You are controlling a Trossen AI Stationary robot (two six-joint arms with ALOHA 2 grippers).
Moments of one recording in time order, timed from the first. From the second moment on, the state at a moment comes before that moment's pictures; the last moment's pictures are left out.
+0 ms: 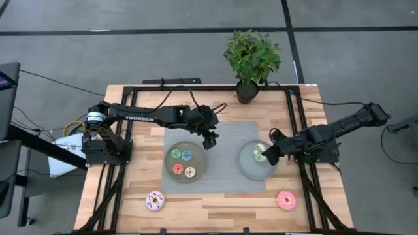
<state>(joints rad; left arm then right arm) 0.09 1.72 1.37 -0.41 -0.03 -0.25 0.32 0.69 0.37 -0.55 0.19 1.12</state>
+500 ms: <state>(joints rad) 0.09 1.72 1.37 -0.41 -0.07 -0.25 0.44 0.63 0.37 -0.79 0.18 1.31</state>
